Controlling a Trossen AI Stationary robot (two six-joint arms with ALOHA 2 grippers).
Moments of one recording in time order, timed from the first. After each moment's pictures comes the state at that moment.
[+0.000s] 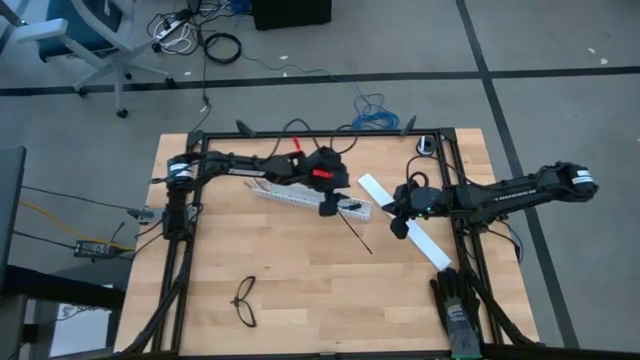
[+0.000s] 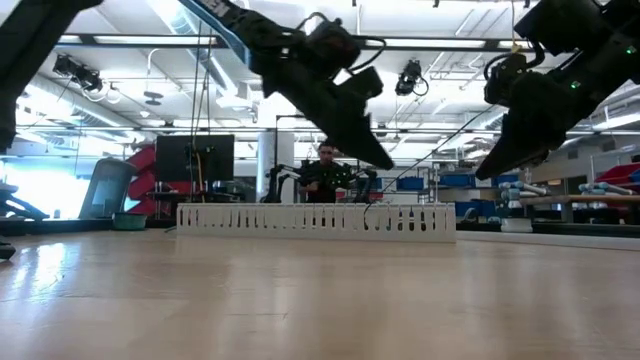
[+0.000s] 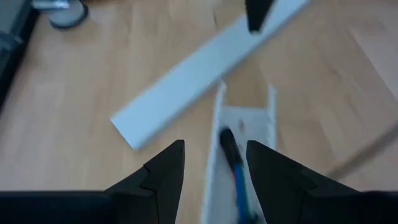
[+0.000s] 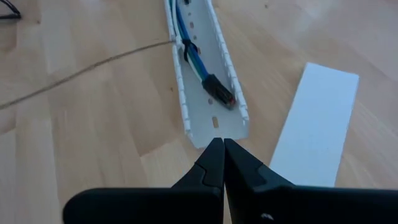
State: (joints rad) left arm 0.25 1.96 1.39 -0.13 0.18 0.31; right arm 0.03 0.88 0.35 -0.13 0.27 0.41
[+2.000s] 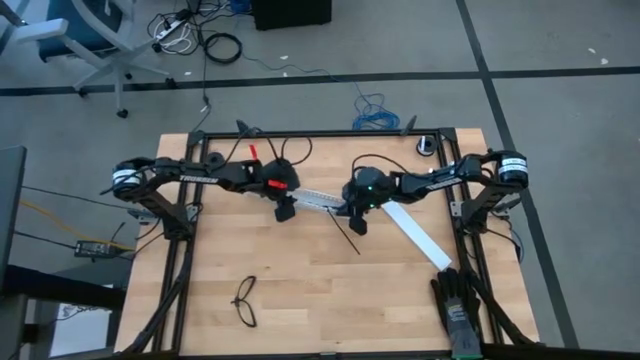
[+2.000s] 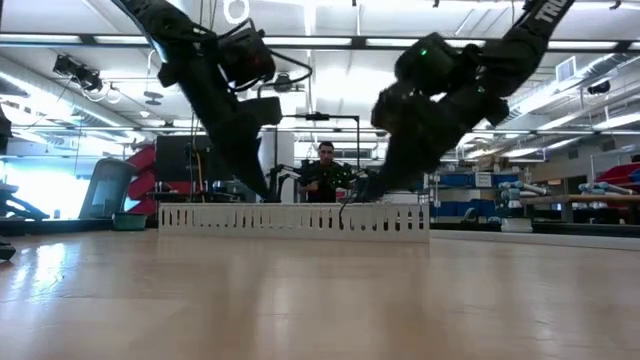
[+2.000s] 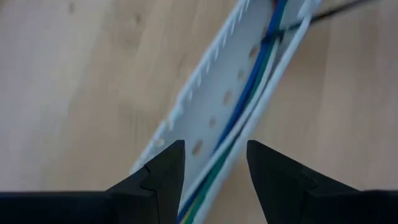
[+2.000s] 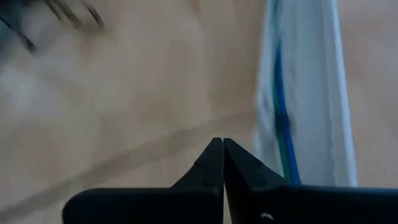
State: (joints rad) left arm 0.27 1.53 0.87 -0.29 -0.02 0.02; right arm -0.19 1.63 0.73 0.27 -0.27 0.14
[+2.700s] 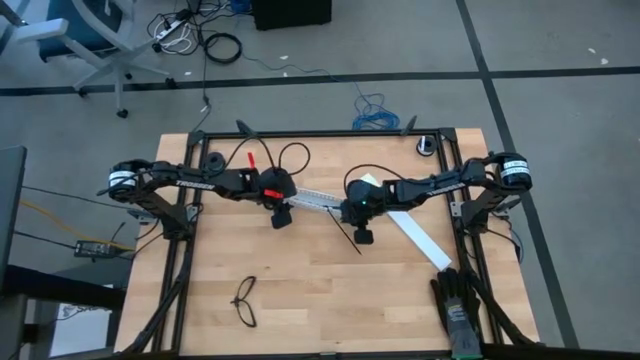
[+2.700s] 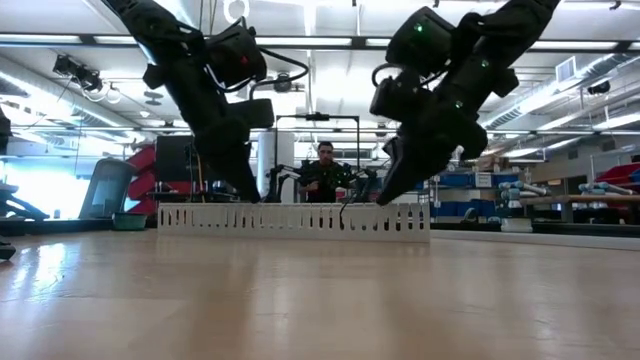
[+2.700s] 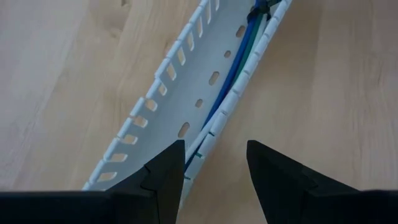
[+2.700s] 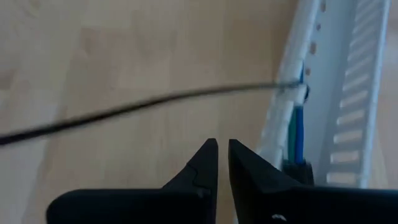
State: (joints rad) left arm 0.22 1.51 0.79 -0.24 -0.06 -0.01; right arm -0.05 1.62 0.83 -0.03 -0.07 -0.14
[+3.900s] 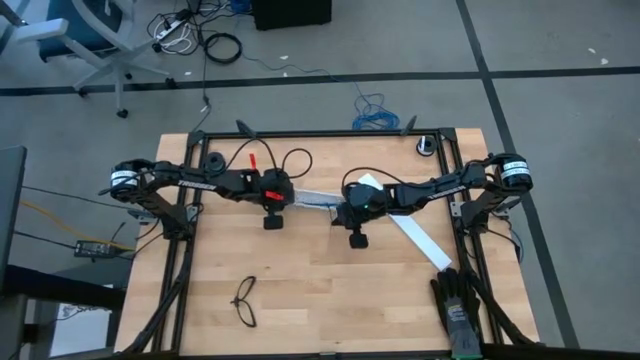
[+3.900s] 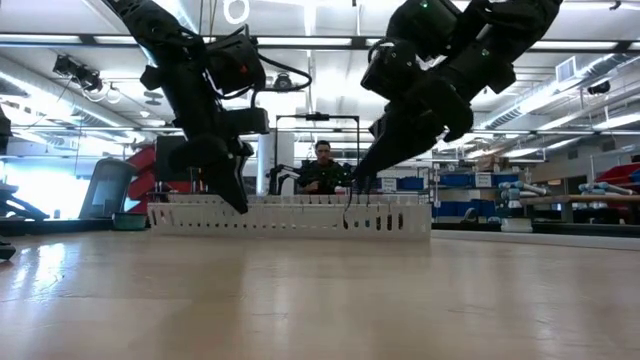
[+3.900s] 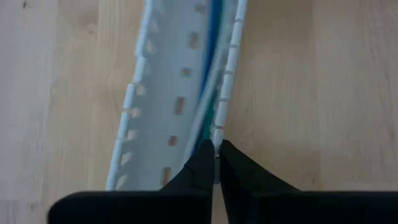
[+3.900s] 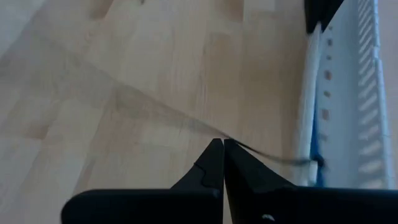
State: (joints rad) left arm 0.22 1.52 0.79 -0.31 -0.08 0.25; right arm -0.01 1.62 0.83 0.13 -0.07 -0.13
